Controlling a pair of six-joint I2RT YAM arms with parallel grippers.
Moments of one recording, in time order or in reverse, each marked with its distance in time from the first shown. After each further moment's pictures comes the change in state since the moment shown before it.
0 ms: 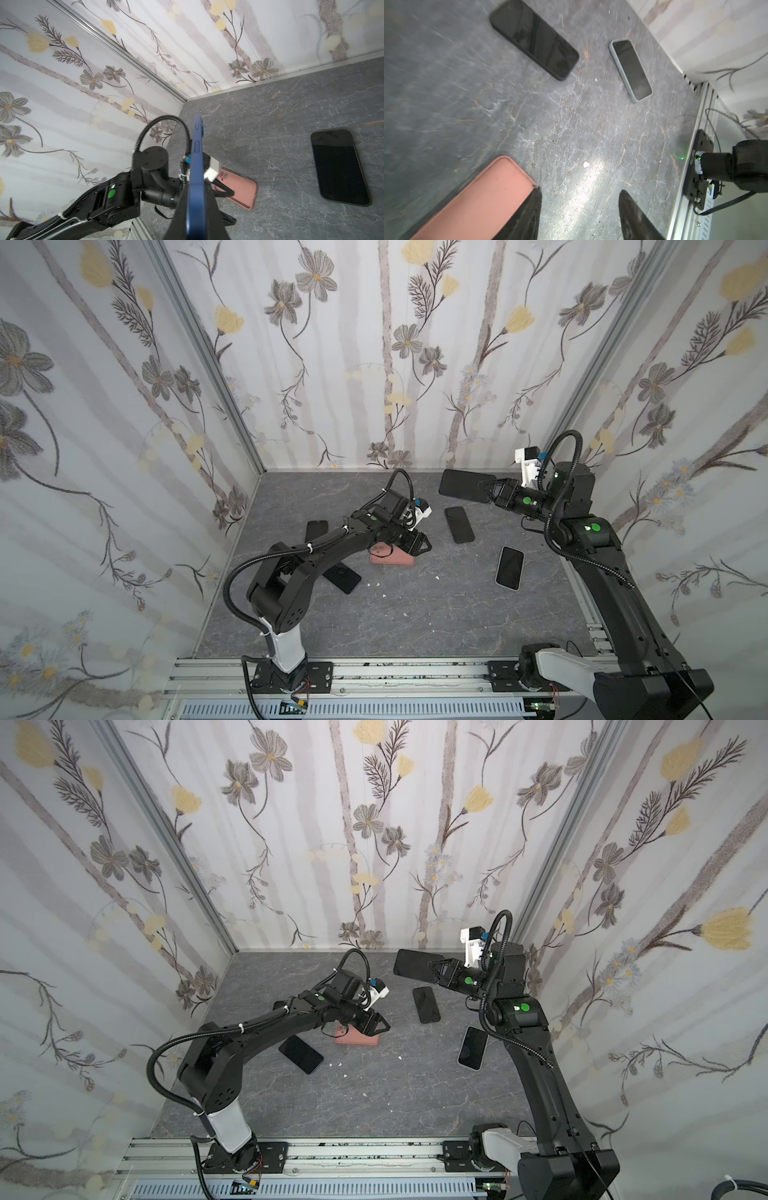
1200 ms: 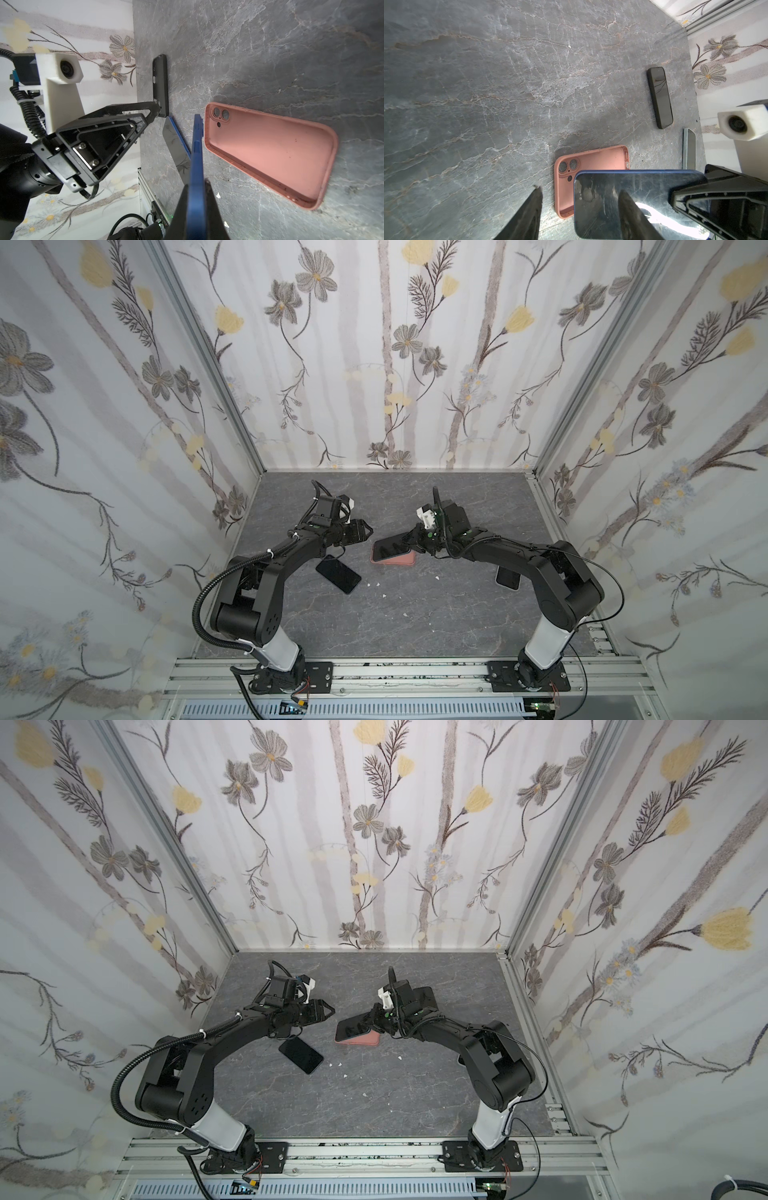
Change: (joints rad) left arm 0.383 -0.125 -0.362 0.222 -0.048 -0.333; right arm 0.439 0.629 -0.211 0.460 0.055 0.324
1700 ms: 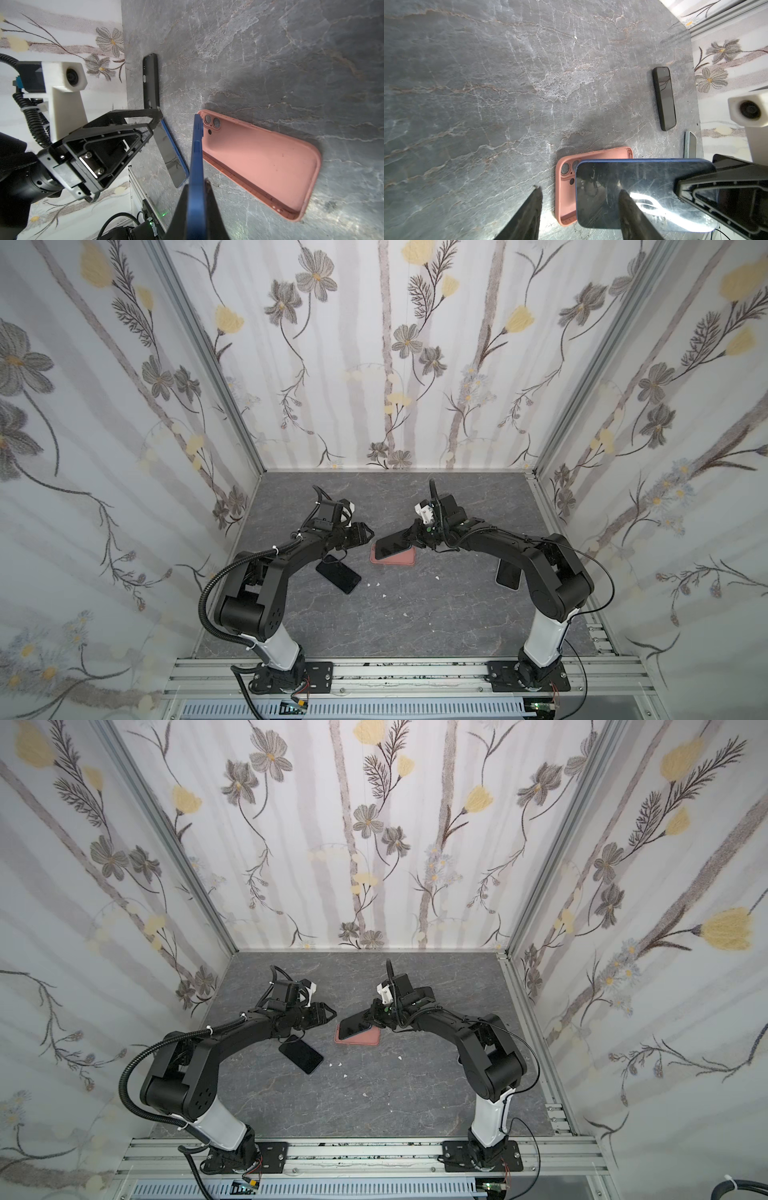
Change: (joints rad) left arm -0.004 0.041 -0.031 0.074 0.009 -0.043; right arm -0.025 0.069 0.118 -0.134 -0.013 -0.092
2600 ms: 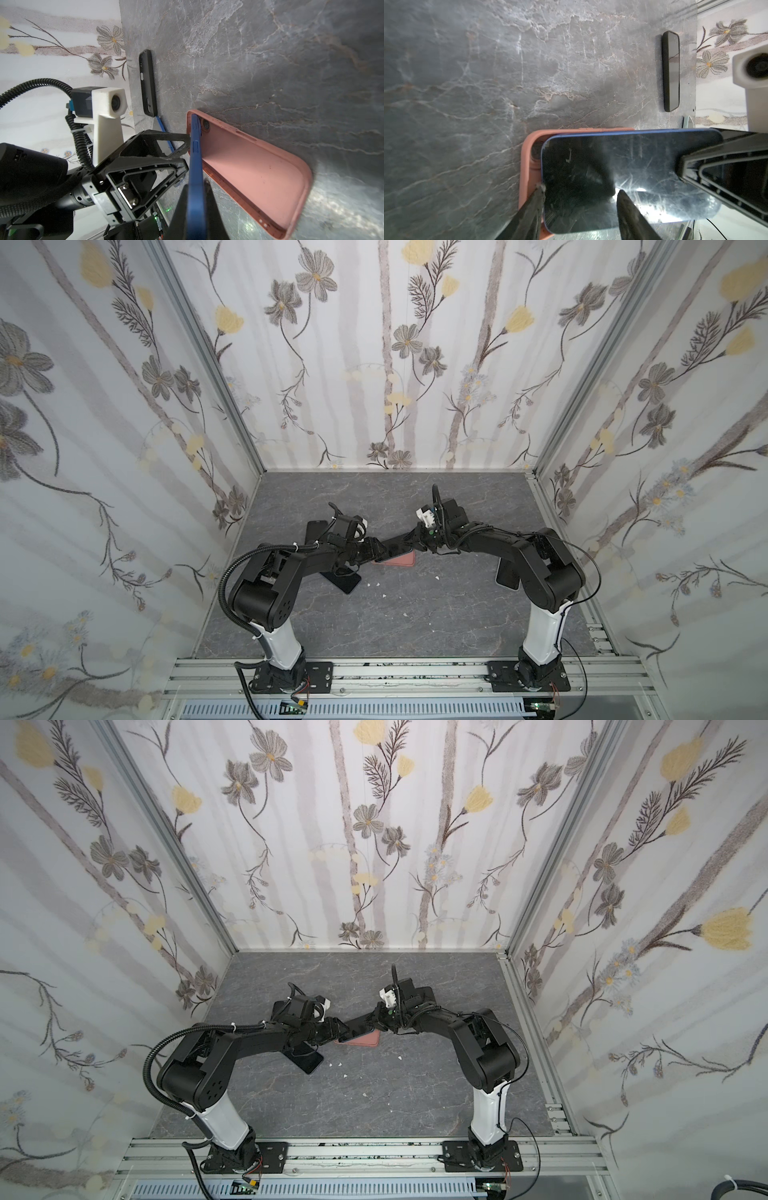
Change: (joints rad) left arm -0.120 0.080 -0.126 0.198 0.020 -0.164; right arm -0.042 0.070 -0.066 0.128 -0.104 0.030
